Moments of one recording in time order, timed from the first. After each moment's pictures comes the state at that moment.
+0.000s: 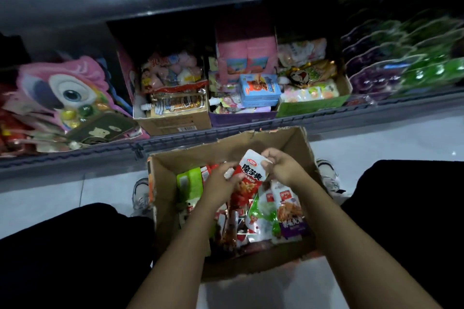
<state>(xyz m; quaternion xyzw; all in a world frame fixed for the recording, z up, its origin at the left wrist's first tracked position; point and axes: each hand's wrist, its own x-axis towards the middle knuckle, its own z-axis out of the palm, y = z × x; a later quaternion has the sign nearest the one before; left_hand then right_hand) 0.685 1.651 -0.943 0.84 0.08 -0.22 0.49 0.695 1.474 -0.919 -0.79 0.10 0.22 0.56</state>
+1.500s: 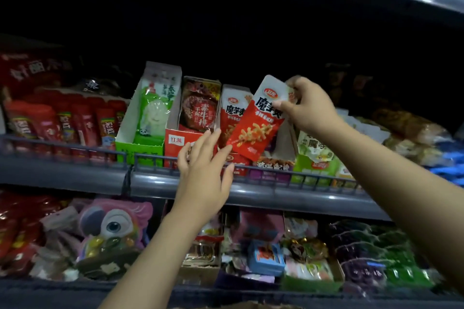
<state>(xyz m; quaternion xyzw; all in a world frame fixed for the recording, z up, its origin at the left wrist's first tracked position) 0.810 1.733 -0.633 0.90 -0.12 0.34 0.25 0.856 1.559 -0.489 -0.91 -0.15 -0.25 0.29</state>
